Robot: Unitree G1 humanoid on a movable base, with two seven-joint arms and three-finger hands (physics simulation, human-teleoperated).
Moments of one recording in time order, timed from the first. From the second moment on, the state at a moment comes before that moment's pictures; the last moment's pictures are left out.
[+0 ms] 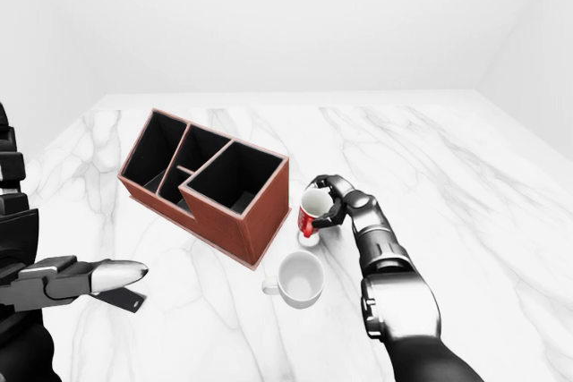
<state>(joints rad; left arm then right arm) 0.11 0.01 0.18 -1.05 -0.05 0.09 -0.08 -0.84 -0.26 -0.08 1.17 -0.35 0.08 0.38</state>
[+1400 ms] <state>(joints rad) 0.11 0.01 0.18 -1.05 -0.05 0.09 -0.08 -0.83 -0.19 -0.11 1.25 -0.39 0.05 0.22</state>
